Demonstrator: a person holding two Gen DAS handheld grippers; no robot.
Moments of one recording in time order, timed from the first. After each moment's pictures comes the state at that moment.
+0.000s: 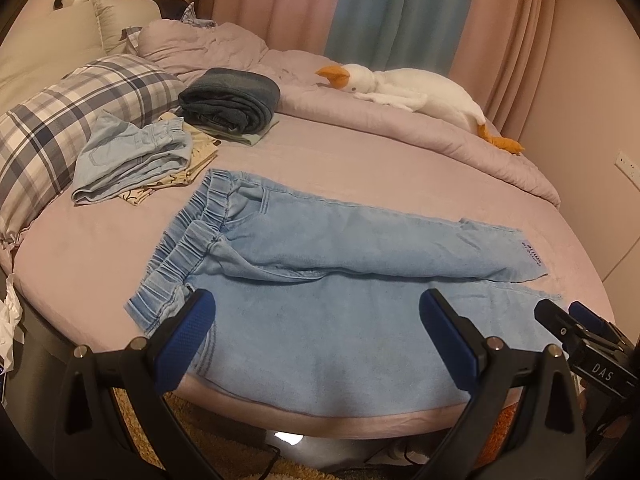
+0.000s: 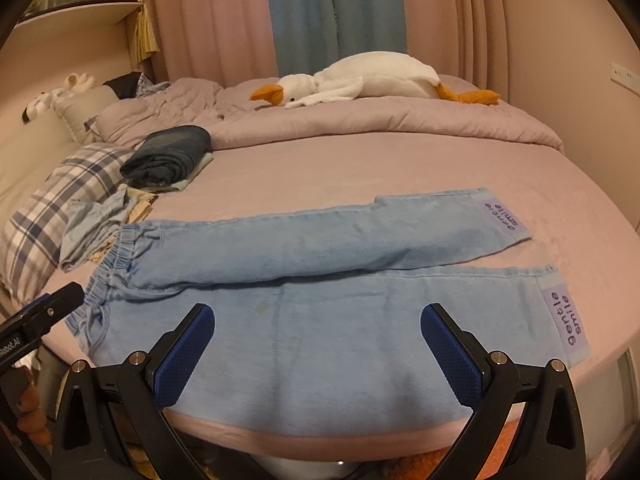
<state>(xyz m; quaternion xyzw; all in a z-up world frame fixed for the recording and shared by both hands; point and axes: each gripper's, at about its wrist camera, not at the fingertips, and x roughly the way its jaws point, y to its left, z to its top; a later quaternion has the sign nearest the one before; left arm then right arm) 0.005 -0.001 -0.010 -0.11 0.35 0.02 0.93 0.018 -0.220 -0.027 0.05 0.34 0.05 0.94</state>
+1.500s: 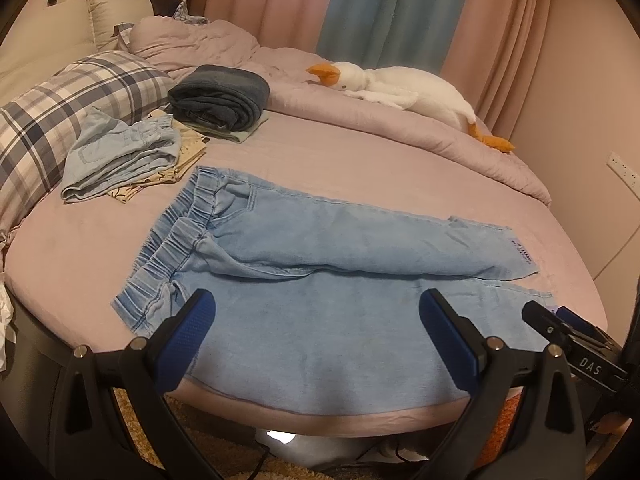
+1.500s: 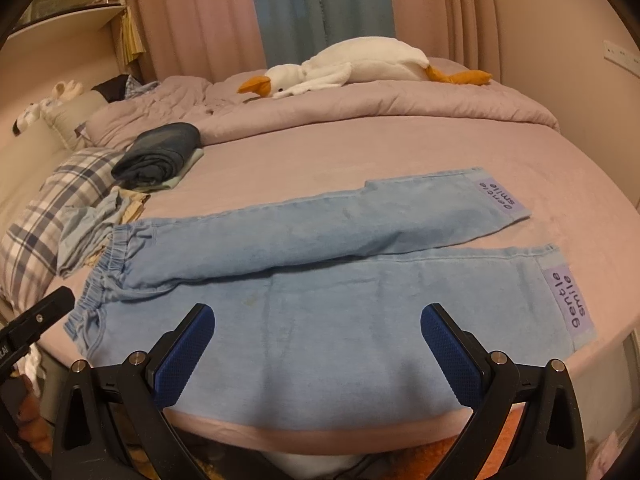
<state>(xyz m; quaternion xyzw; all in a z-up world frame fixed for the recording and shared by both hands) 0.005 -0.003 -0.011 -0.12 0.35 0.00 0.93 0.021 -0.228 -0.034 0.07 0.36 0.04 0.93</state>
